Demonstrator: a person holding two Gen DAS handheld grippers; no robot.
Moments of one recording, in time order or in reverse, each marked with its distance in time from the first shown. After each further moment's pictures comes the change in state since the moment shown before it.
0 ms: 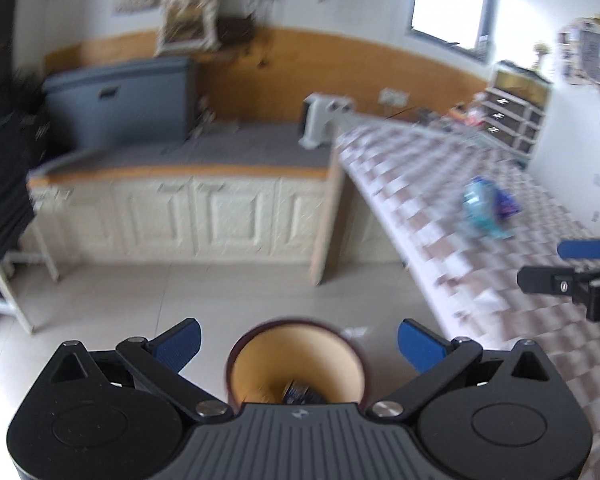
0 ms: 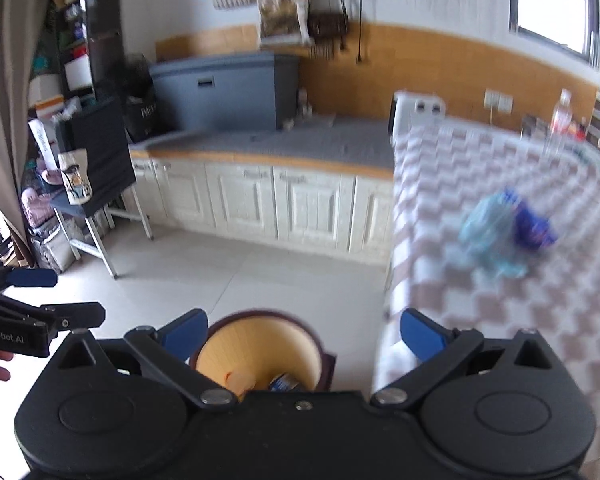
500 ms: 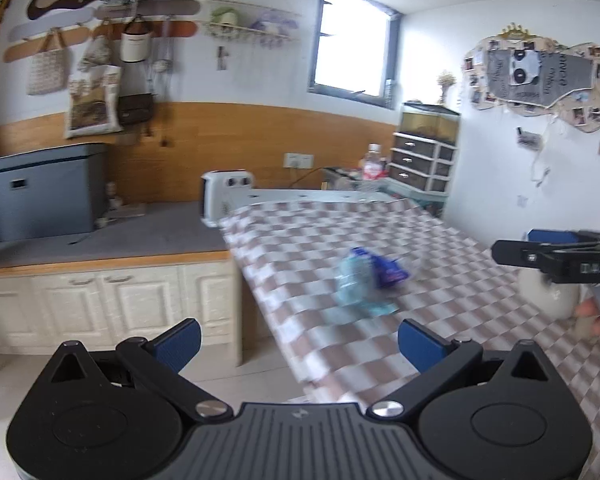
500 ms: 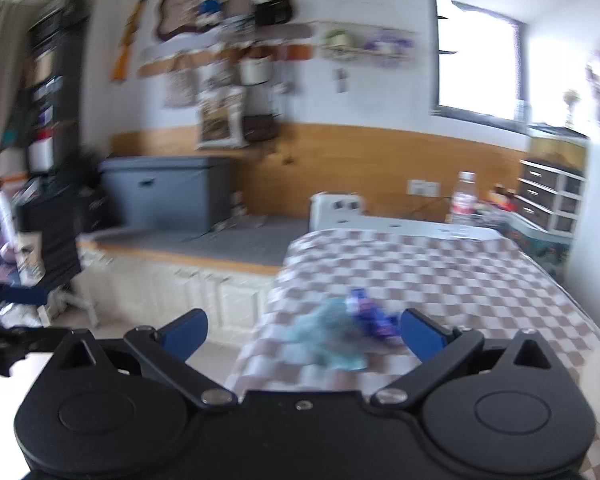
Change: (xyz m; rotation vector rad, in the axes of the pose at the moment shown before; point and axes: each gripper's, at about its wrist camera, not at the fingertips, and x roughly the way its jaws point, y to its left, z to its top) left arm 0.035 -0.143 0.052 0.112 -0.198 -0.197; right arm -0.074 -0.159 0.003 0.059 -0.300 -0.153
